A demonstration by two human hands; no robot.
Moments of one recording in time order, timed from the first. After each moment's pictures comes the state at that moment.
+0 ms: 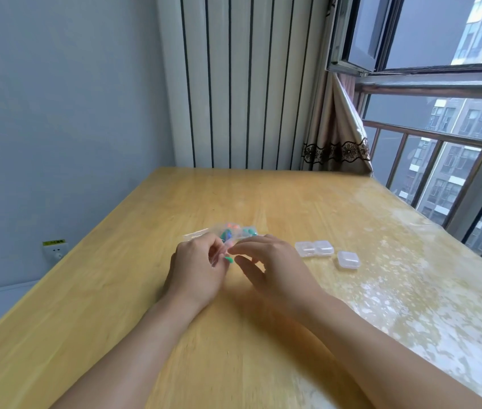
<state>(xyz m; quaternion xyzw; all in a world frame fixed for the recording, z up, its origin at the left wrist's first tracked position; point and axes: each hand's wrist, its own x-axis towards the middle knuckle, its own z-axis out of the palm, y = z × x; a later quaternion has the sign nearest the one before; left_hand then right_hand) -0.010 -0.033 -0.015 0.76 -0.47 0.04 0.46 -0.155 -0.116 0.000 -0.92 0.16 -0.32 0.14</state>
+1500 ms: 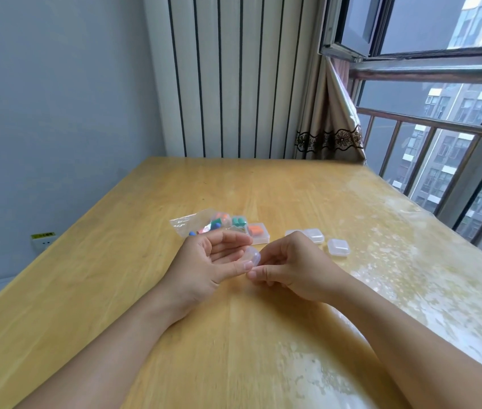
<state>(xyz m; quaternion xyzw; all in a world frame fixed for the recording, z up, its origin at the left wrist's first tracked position) -0.039 -0.021 -0.002 0.56 -0.43 -0.36 0.61 -0.201 -0.144 0.004 -0.85 0.23 -0.18 0.43</state>
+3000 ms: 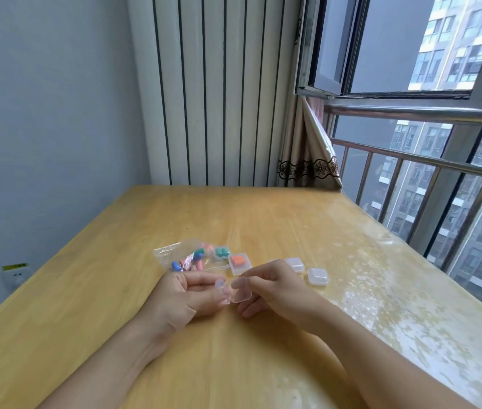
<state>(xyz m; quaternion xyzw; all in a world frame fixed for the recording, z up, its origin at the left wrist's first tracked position) -0.038 -0.017 0.009 0.60 -0.32 -0.42 0.60 -0.194 -0.138 0.013 -0.73 0.29 -0.21 0.58</state>
